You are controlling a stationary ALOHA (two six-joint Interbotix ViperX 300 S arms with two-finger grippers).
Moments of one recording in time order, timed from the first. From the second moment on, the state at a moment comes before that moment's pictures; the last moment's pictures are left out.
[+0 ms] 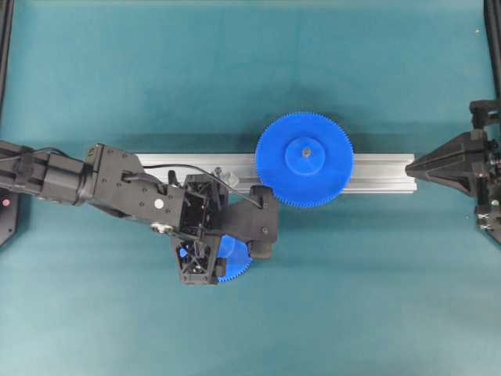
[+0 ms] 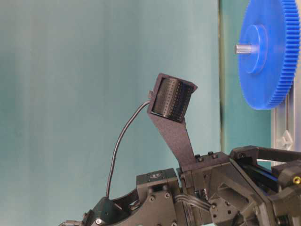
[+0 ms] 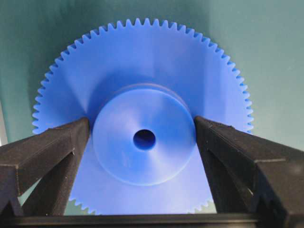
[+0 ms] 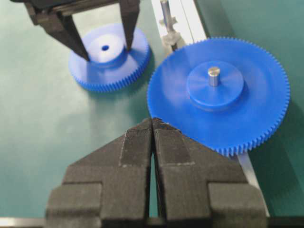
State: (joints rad) left arm -0.13 0.24 0.37 0.02 0.66 -0.10; right arm -0.04 -1.01 1.21 0.03 0.20 0.23
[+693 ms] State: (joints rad) left arm -0.13 0.24 0.37 0.02 0.67 -0.10; right arm -0.04 -1.01 1.21 0.03 0.20 0.23
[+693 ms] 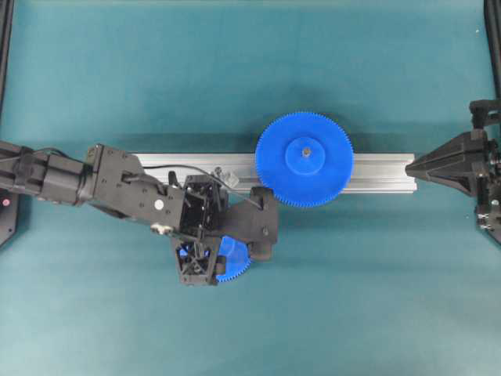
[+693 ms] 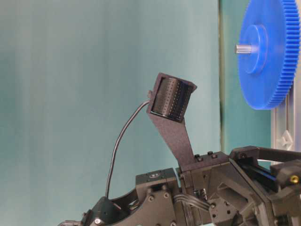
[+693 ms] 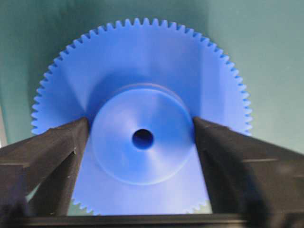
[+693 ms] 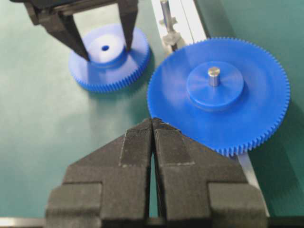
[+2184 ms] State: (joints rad) left arm -0.13 0.15 0.27 0.02 0.86 -0.09; right arm -0.04 -1.01 1.21 0.03 0.20 0.23
